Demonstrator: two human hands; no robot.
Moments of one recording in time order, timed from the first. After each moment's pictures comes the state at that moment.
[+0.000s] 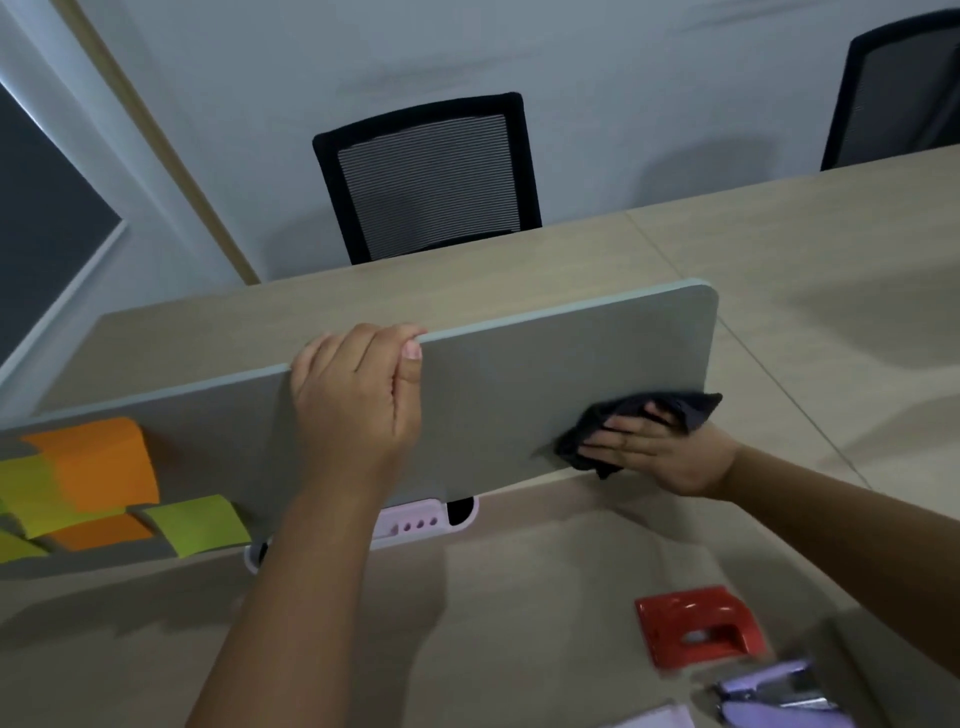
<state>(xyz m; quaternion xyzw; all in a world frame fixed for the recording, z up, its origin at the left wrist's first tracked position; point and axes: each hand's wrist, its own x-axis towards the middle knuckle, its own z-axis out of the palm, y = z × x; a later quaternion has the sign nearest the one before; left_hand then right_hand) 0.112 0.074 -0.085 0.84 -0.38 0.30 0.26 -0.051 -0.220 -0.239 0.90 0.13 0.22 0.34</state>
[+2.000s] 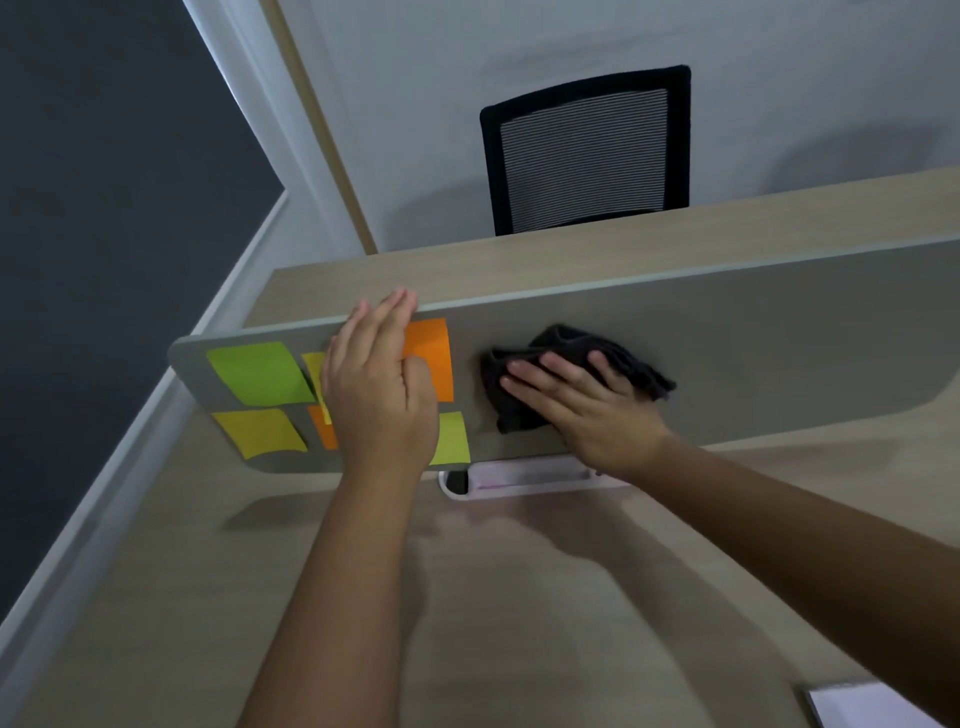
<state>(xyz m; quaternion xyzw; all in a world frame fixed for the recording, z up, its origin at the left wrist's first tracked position) 0.189 0.267 -0.098 0.86 -0.26 0.30 0.33 0.116 0.055 -0.211 0.91 0.08 0.35 0.19</state>
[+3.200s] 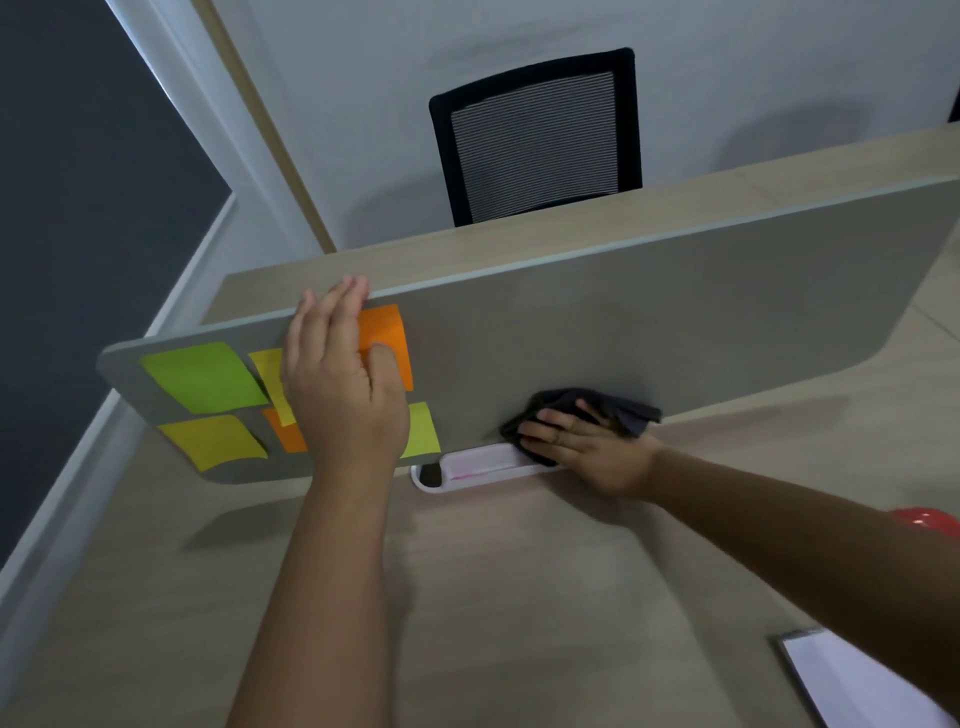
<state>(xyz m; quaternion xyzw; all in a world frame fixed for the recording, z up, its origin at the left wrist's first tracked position) 0.185 0.261 -0.105 0.85 -0.25 0.31 0.35 0.080 0.021 -0.300 0.95 0.17 0.25 0.11</state>
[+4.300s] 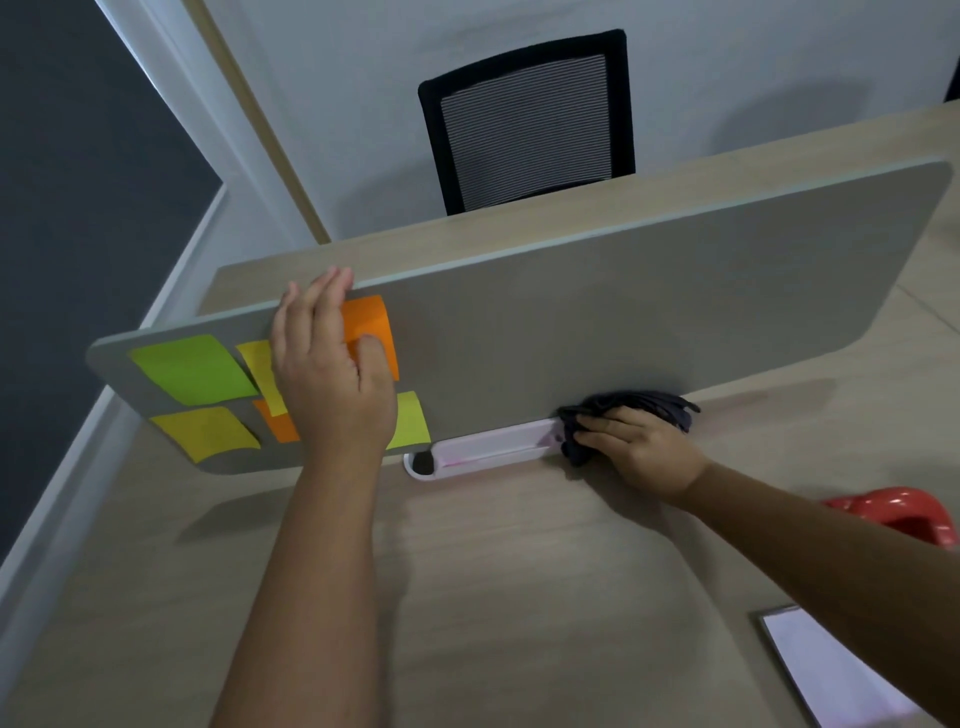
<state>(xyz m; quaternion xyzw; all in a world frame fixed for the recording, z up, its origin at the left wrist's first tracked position) 0.185 0.259 -0.107 0.84 -0.26 0.32 0.35 0.032 0.003 -0.291 0.96 0.10 0.25 -0.03</state>
